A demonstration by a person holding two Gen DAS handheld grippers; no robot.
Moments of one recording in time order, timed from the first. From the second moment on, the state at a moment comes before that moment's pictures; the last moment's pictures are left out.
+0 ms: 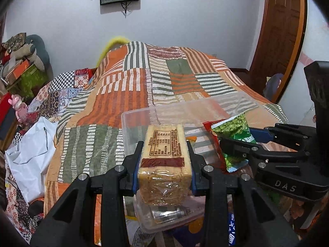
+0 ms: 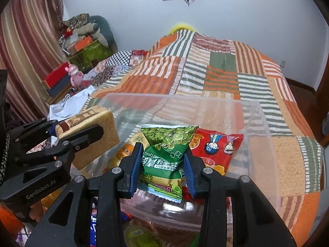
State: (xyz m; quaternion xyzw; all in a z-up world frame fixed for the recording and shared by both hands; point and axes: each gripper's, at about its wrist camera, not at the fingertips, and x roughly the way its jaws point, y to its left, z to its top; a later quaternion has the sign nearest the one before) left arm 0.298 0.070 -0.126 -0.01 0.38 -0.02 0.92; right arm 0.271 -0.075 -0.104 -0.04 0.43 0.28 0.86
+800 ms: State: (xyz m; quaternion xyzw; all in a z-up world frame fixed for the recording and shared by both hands) left arm 0.243 0.085 -0.097 -0.04 0.35 0.01 0.93; right arm 0.225 -0.098 -0.062 -0.02 0.38 0.28 0.88
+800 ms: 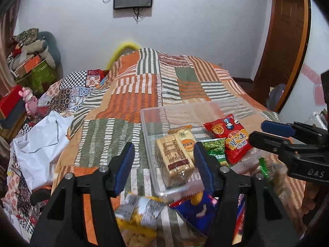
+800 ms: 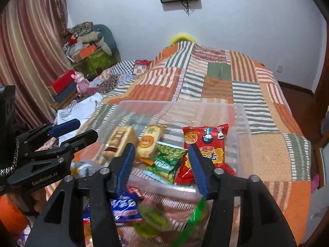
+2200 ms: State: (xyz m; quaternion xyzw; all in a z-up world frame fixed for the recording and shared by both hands) left arm 0.092 0.119 -0.151 0.01 0.37 0.04 0.93; right arm 0.093 -0.056 -0.135 -0.10 0.43 0.29 0.85
